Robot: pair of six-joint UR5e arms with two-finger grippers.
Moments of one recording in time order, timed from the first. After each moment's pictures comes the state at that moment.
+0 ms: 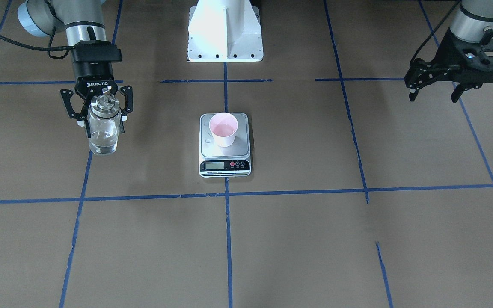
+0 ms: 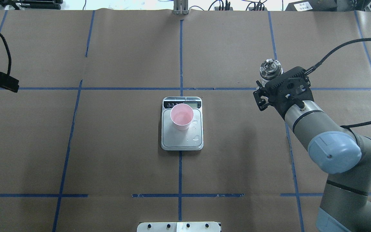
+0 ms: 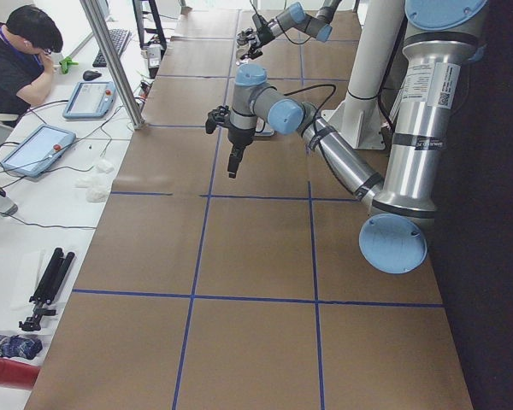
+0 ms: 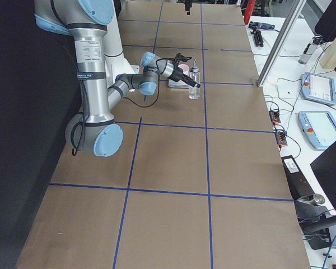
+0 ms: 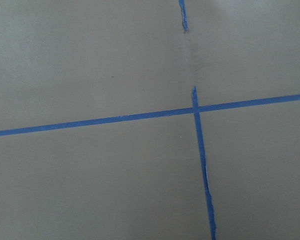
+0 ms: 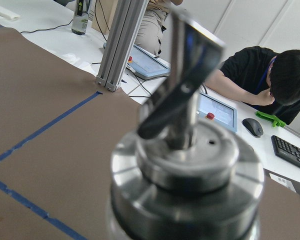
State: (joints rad) left arm -1.06 -1.68 -2.19 -1.40 -2.02 -0.53; right arm 0.44 -1.45 2.04 -0.99 0.96 0.55
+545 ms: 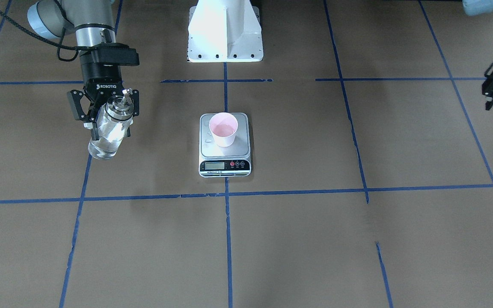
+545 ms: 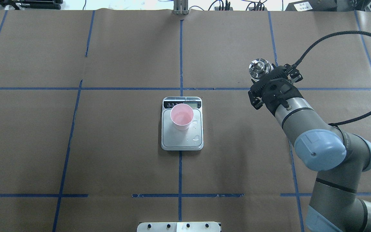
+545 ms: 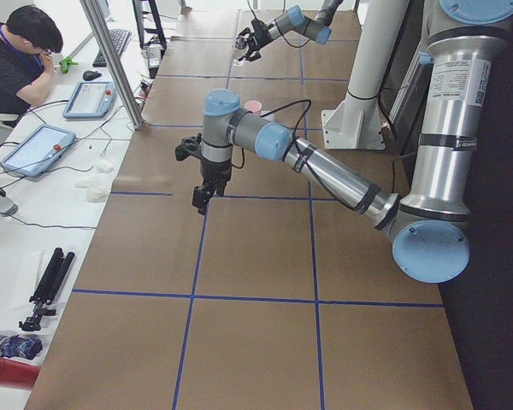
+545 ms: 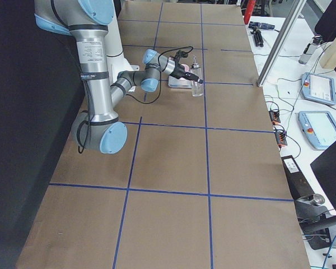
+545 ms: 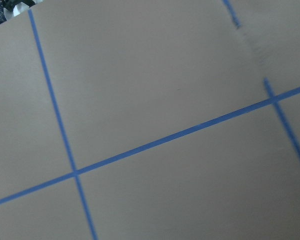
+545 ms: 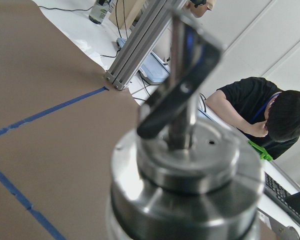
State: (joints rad) left arm -1.36 -1.64 -1.96 -1.47 -2.09 0.09; right arm 0.43 -1.37 2.02 -1.09 0.88 0.37
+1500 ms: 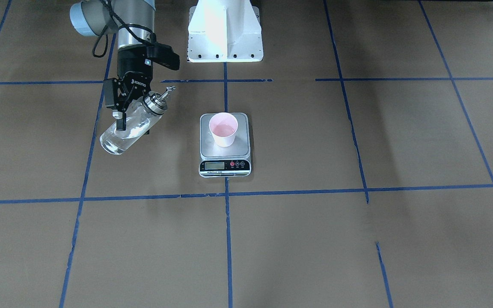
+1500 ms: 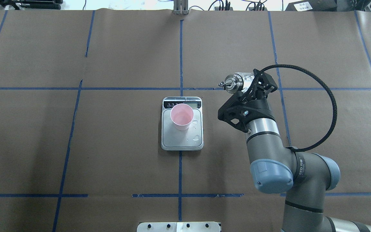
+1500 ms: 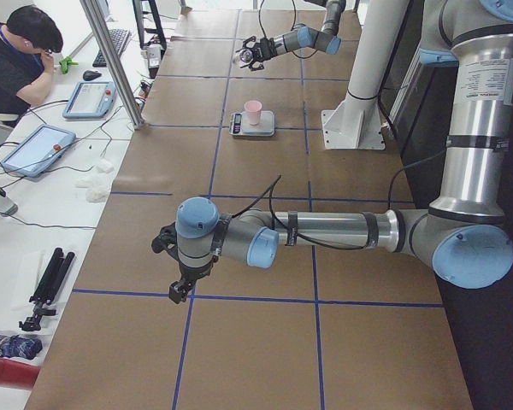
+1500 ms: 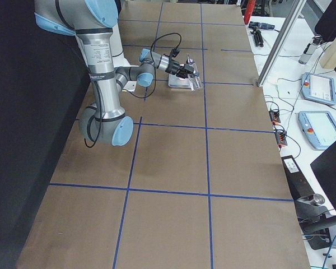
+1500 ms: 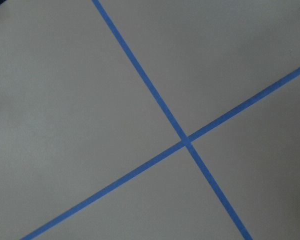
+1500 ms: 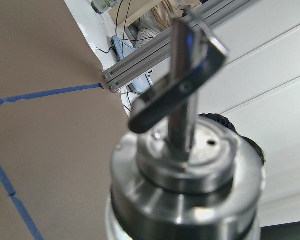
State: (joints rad) left arm -1.57 -1.61 -1.50 -1.84 -2.28 0.39; right arm 0.29 -1.28 1.94 -1.21 0.56 0.17
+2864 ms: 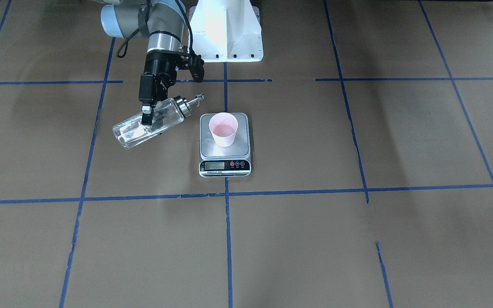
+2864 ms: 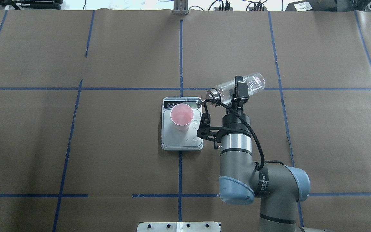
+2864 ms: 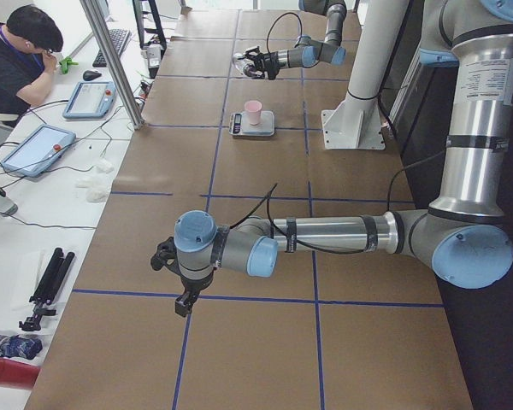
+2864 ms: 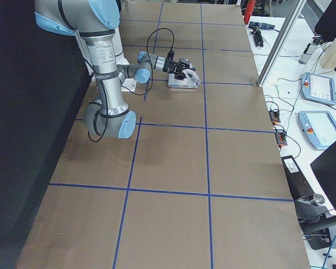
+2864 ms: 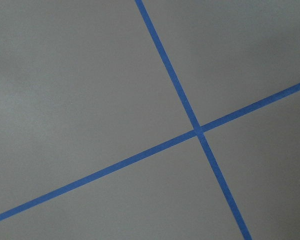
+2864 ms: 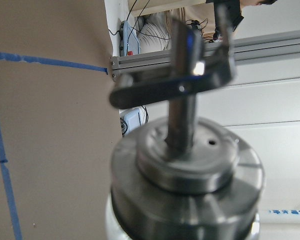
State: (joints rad) left arm -1.57 -1.61 -1.47 -1.83 -2.28 0.28; right arm 0.21 -1.17 1.83 -1.45 0.34 -0.01
